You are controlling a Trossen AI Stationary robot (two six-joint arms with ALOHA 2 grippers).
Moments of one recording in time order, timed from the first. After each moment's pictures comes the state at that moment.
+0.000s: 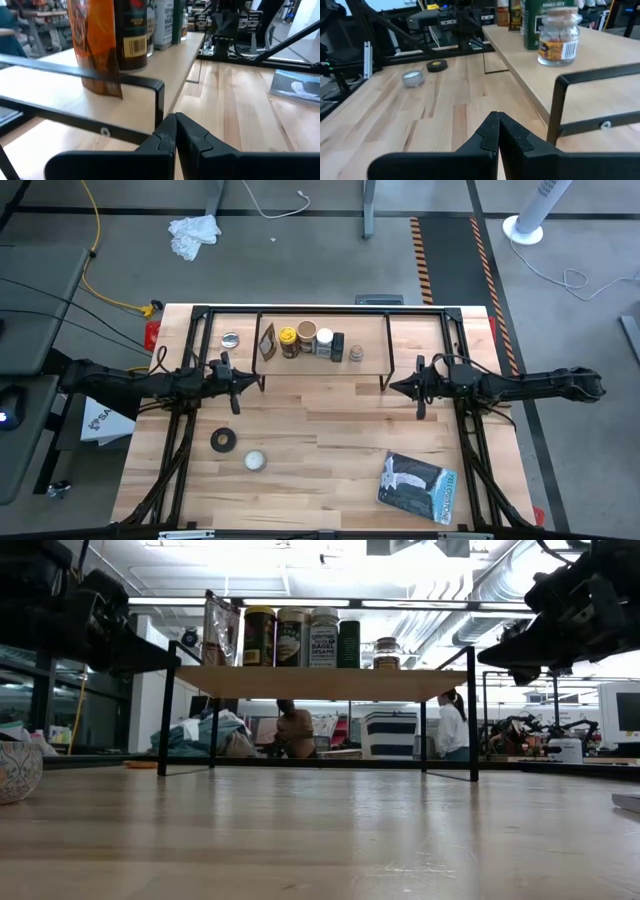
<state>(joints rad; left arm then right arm) -0.07 0.37 0.01 0.22 -0.39 -0.07 -0.04 0.49 0.06 0.26 0.05 0.08</state>
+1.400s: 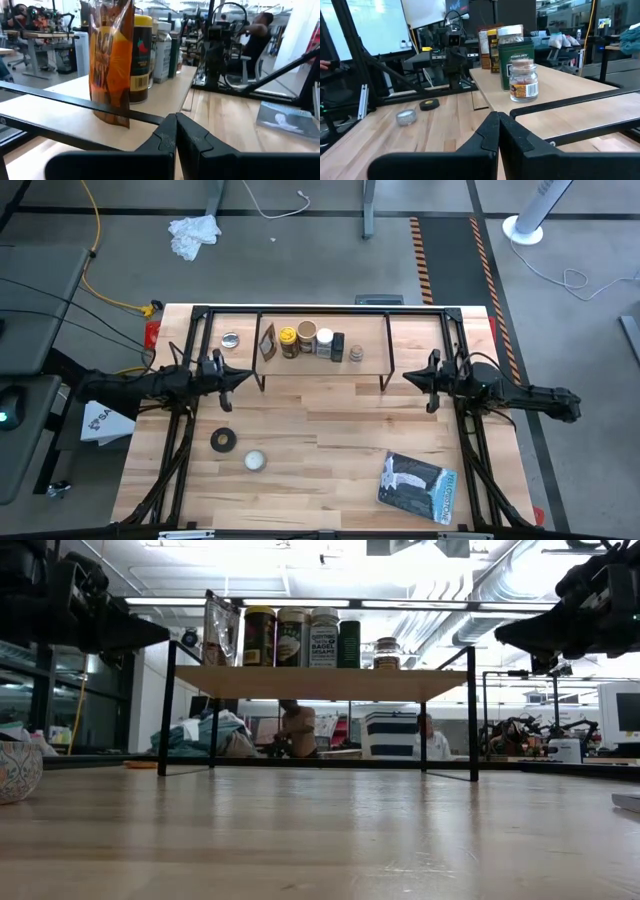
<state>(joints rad) -0.07 0.06 0.01 0.06 -0.38 -0.08 -0.12 0.00 0.01 0.02 0.05 0.09</state>
